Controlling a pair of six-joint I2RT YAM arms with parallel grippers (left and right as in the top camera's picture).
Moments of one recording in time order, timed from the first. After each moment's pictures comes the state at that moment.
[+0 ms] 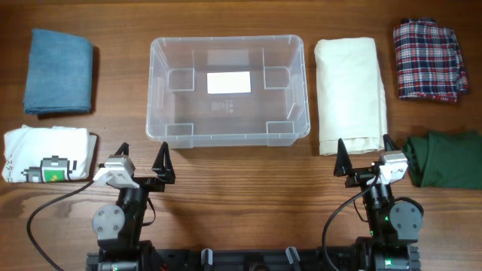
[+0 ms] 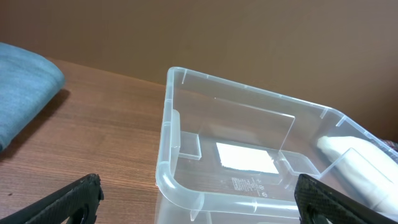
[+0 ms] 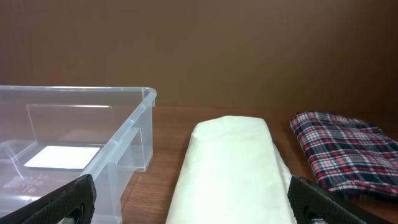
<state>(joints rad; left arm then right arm) 0.07 0.01 0.01 -0.06 0.18 -0.30 -0.04 0.02 0.01 0.00 -0.13 0.01</state>
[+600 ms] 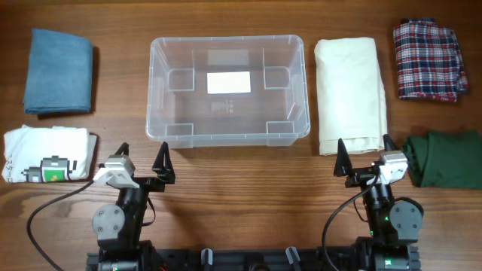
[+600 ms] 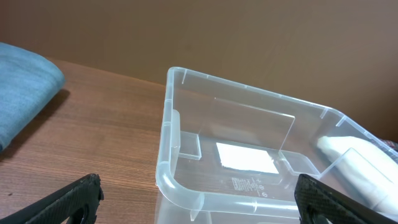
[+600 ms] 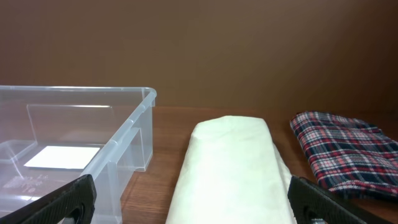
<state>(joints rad) 0.07 0.01 0.01 -0.06 0.18 -0.30 -0.04 0.02 0.01 0.00 -0.13 0.01</state>
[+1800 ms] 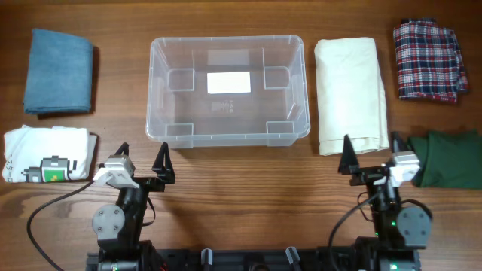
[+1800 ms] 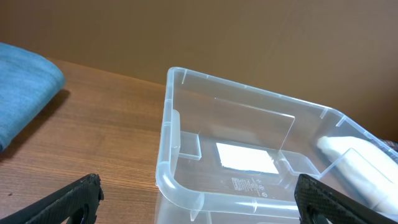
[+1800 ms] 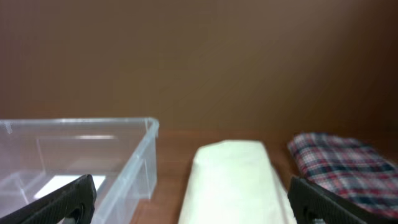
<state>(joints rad) 0.07 0.01 0.01 -0.06 0.18 -0.30 -0.04 0.04 0.12 -0.02 -0.12 0.05</state>
